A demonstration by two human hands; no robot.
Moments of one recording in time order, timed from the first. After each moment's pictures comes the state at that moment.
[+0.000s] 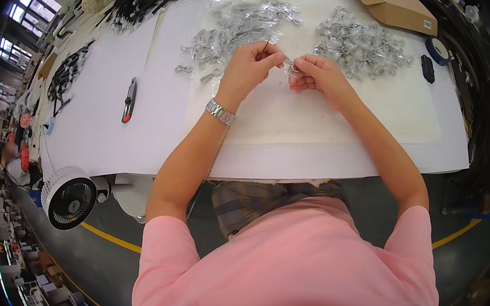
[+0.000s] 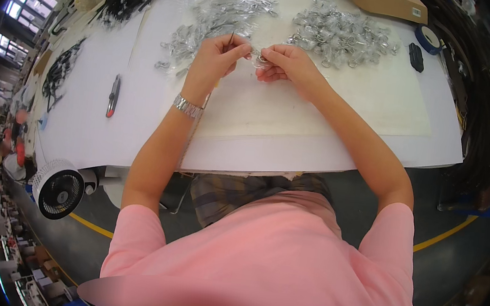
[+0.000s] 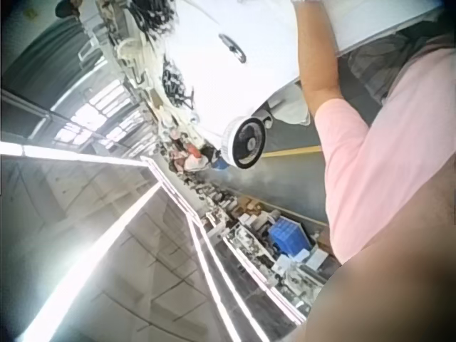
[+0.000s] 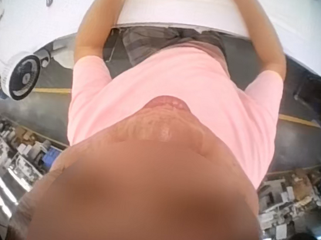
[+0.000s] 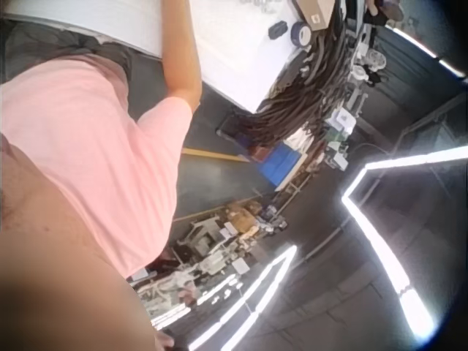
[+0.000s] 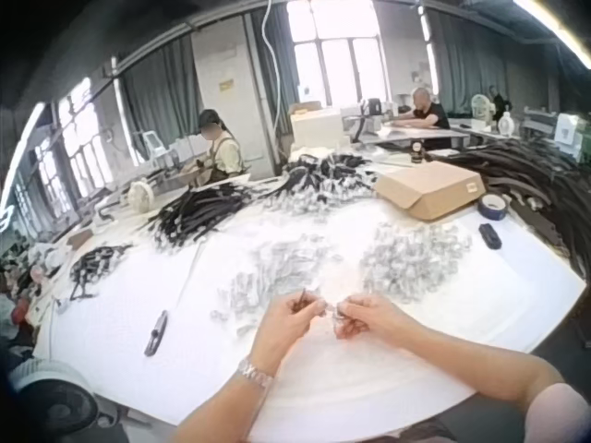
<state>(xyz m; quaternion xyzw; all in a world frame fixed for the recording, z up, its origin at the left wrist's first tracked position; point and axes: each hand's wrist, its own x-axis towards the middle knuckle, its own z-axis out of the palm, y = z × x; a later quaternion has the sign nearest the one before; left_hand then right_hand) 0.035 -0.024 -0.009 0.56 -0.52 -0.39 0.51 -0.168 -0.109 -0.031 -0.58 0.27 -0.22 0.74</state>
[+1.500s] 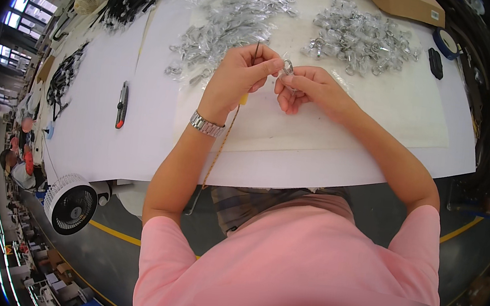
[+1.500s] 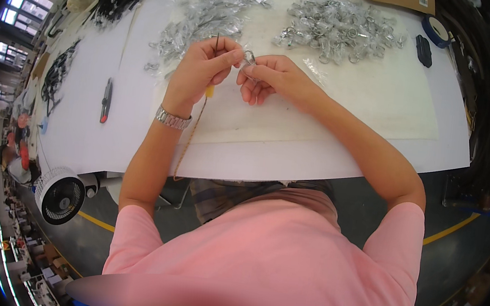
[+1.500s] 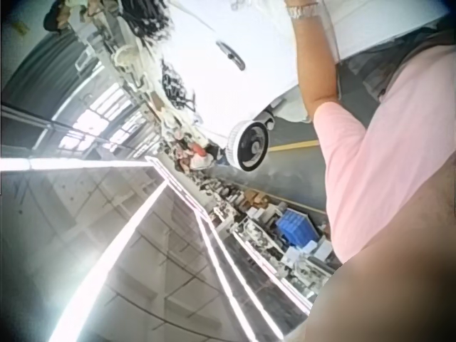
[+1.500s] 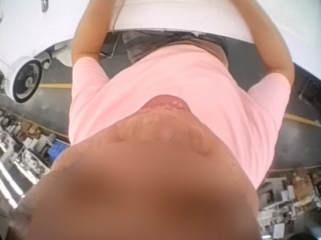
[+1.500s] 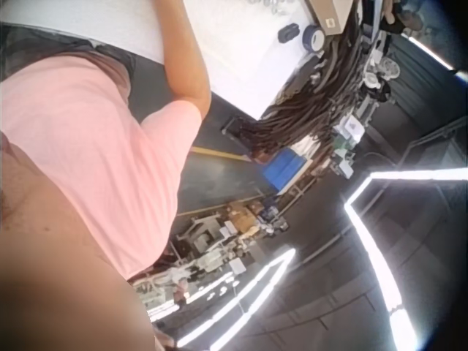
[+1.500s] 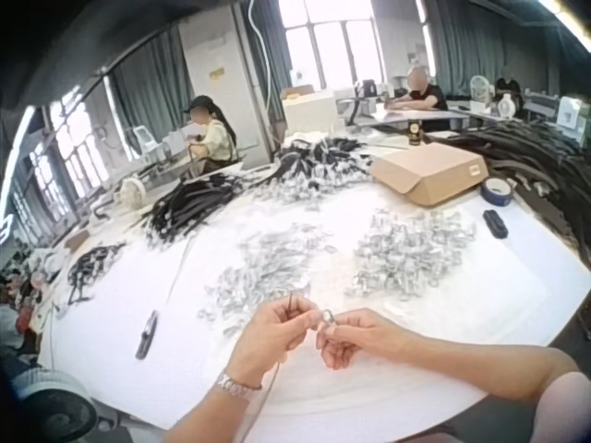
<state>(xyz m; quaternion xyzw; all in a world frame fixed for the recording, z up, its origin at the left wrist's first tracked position) 0.027 -0.011 0.003 0.51 -0.50 -0.50 0.50 -0.176 -0.089 -0.028 -0.61 0.19 -0.15 0.75</state>
